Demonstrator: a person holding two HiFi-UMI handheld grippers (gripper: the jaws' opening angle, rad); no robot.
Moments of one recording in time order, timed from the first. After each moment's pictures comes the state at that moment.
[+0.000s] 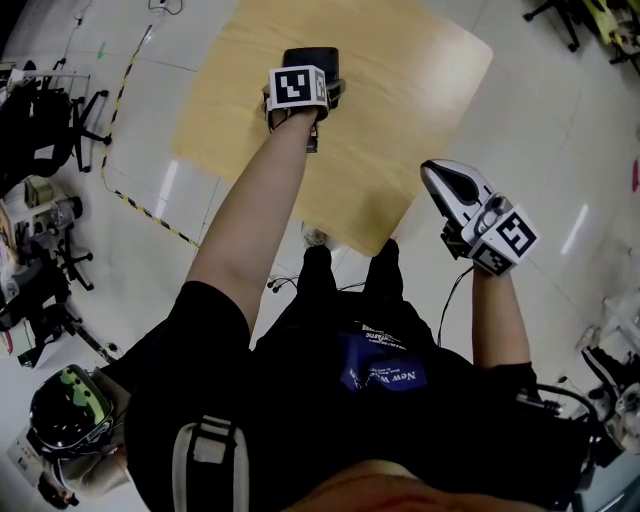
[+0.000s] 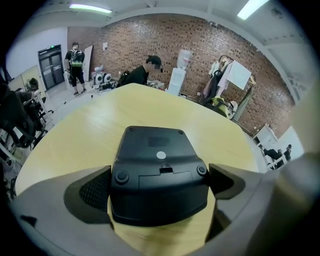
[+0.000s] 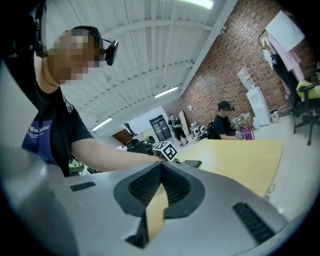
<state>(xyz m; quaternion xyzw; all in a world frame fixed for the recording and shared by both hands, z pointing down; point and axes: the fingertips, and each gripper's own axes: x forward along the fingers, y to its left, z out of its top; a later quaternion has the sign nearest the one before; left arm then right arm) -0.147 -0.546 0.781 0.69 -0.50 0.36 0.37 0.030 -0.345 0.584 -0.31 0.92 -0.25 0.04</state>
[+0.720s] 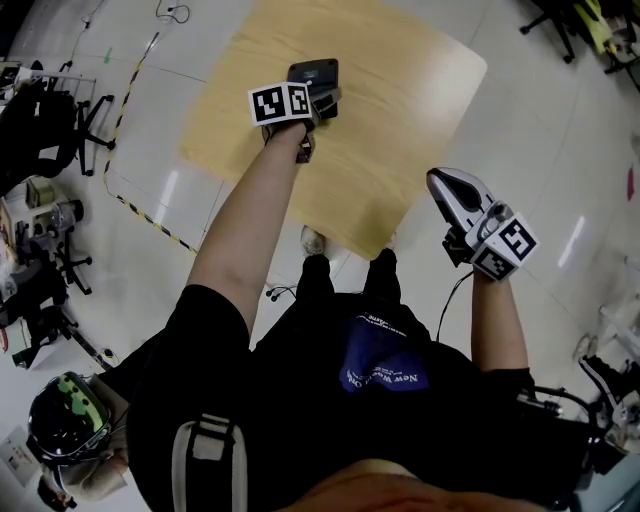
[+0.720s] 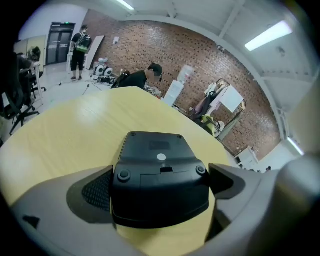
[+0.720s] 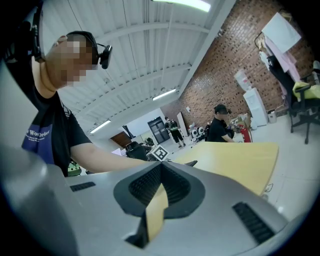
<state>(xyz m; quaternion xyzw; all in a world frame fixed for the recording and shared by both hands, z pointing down) -0.158 -0.544 0.766 0.73 -0.47 0.25 0.43 0.033 -0.343 0.572 -0.32 0.91 -0.26 0.05</state>
